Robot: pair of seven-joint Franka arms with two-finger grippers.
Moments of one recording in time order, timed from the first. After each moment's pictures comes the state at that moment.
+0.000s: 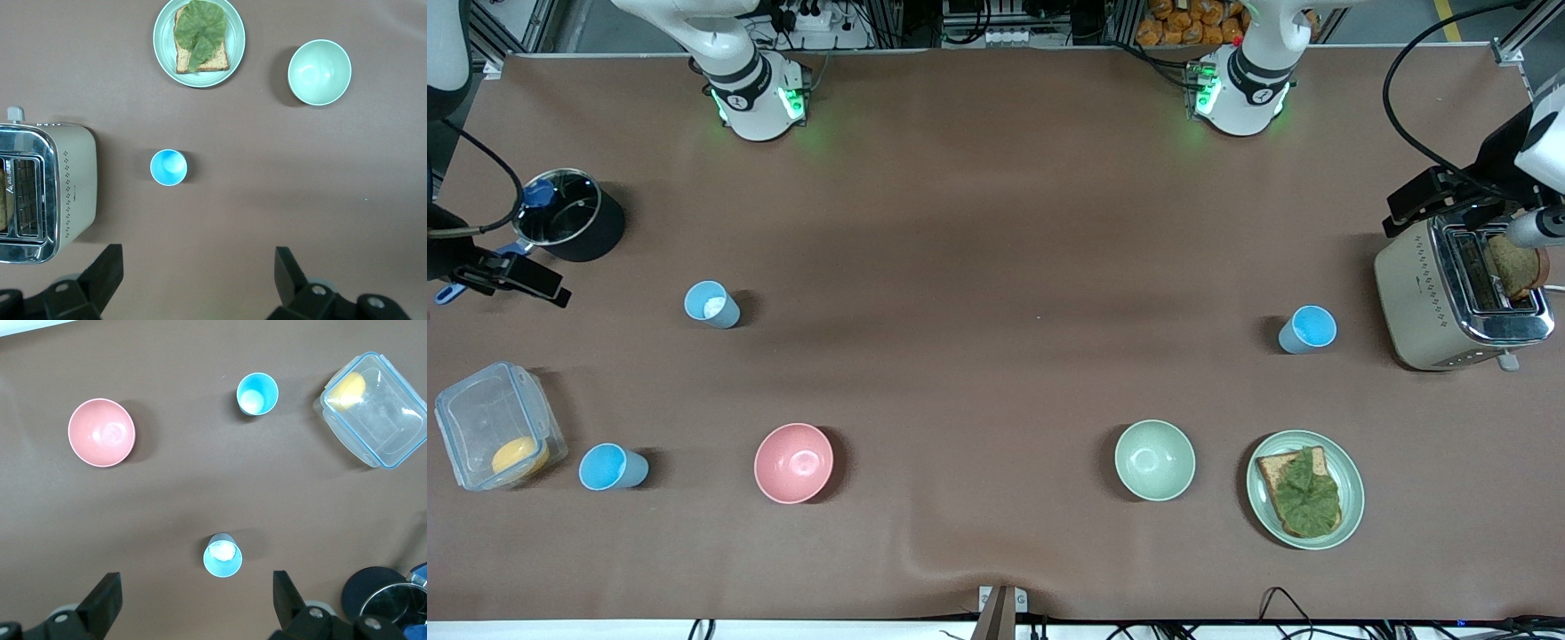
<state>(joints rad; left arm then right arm) 0.01 0.00 -0.09 -1.52 -0.03 1.54 -0.17 -0.01 0.14 -0.03 -1.46 0.01 1.62 0.15</state>
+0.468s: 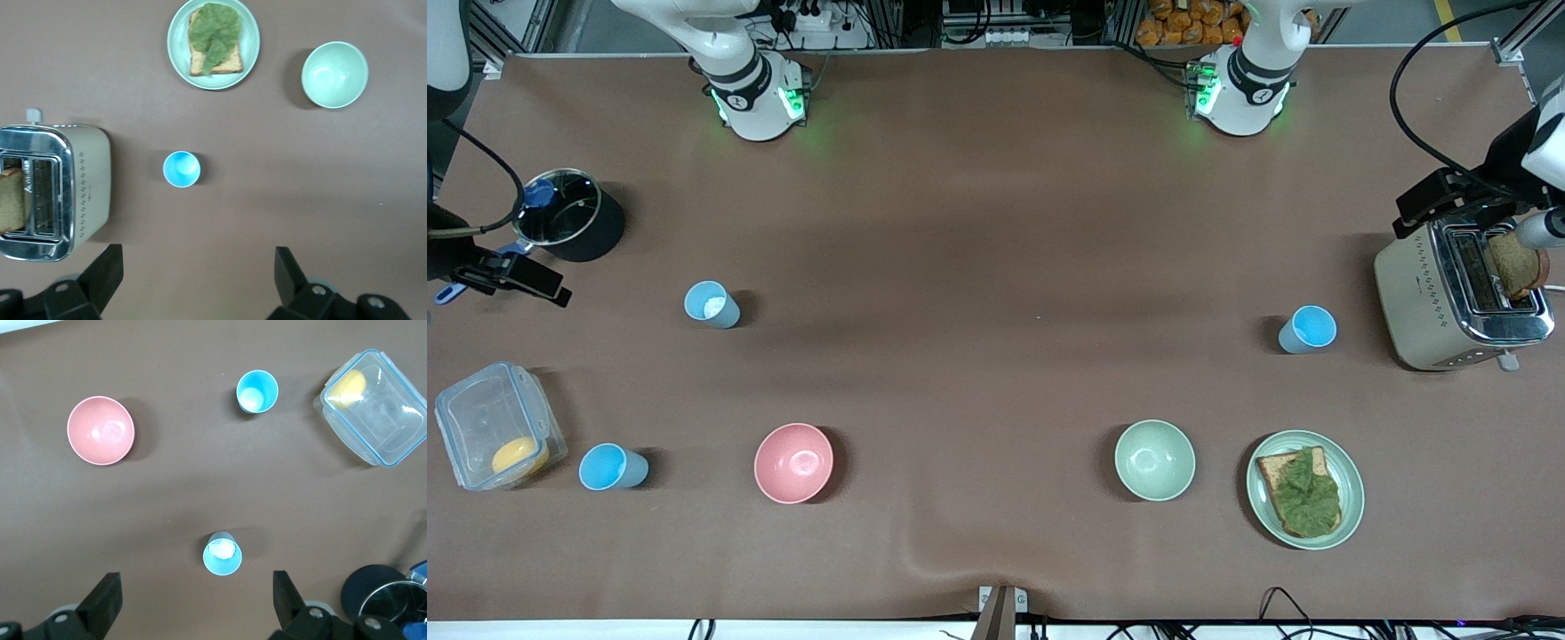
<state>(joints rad) 0.01 0.01 -0.09 -1.52 0.02 1.53 -0.17 -0.01 0.14 -0.03 -1.46 0.01 1.61 0.15</state>
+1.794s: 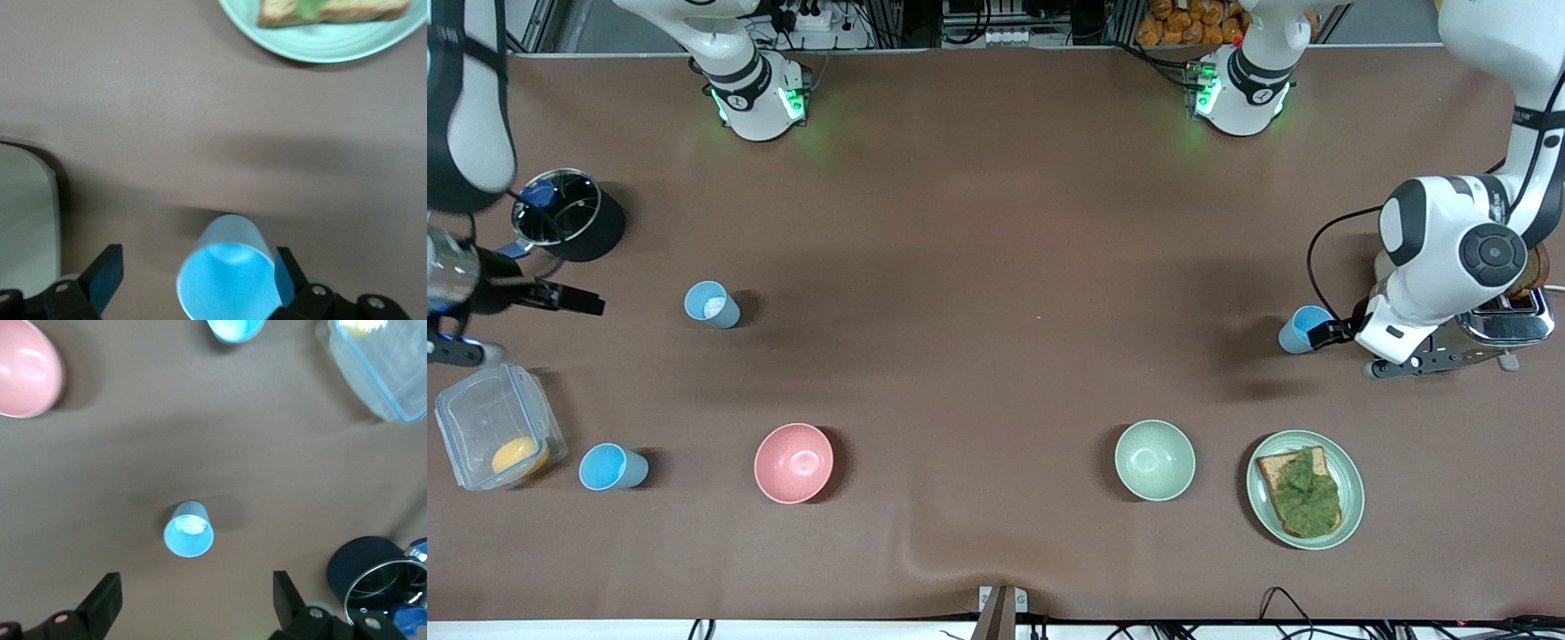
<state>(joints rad) 0.15 0.30 -0.08 -2.11 0.14 2.39 -0.17 -0.08 0.25 -0.03 -1.61 -0.01 1.63 0.08</state>
